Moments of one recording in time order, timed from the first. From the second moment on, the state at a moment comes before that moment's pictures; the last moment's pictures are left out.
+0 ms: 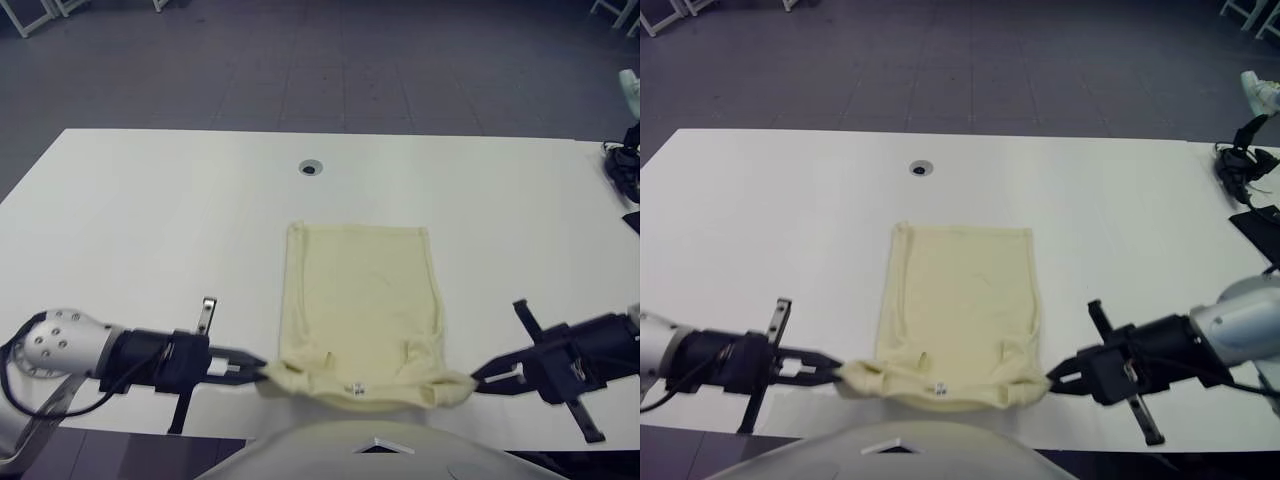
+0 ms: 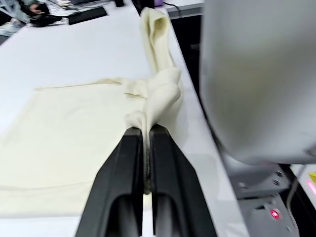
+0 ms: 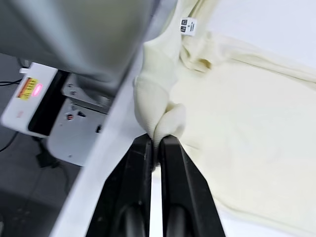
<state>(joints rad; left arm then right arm) 0.22 0.97 0.08 -0.54 -0.69 0.18 -1.21 0.18 -1.25 -0.24 -0.66 0.48 0.30 1.46</state>
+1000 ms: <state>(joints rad) -0.53 0.51 -0.19 0.43 -0.21 0.03 -1.08 -0.71 -0.80 0.37 0.49 -0.03 0.20 1.50</state>
